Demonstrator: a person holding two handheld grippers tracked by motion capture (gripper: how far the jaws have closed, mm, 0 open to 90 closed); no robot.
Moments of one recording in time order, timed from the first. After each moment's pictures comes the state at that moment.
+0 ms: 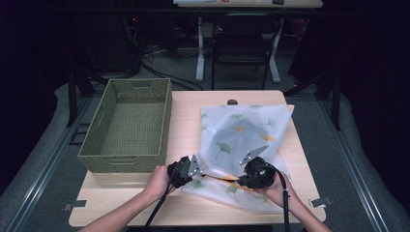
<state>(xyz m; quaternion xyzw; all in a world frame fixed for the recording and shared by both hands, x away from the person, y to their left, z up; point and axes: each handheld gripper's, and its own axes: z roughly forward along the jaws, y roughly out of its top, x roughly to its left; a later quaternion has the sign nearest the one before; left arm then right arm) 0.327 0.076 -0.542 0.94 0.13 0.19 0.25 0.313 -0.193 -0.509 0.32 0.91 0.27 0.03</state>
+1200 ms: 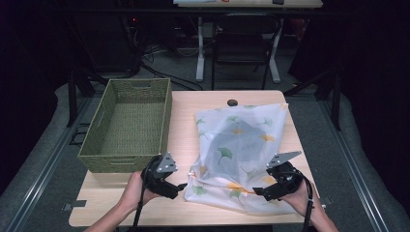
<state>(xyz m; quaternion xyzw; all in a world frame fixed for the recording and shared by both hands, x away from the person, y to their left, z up) 0.293 0.140 -0.488 0.90 0.24 0.14 0.33 0.286 -0.255 -0.494 0.36 0.88 0.31 0.08</state>
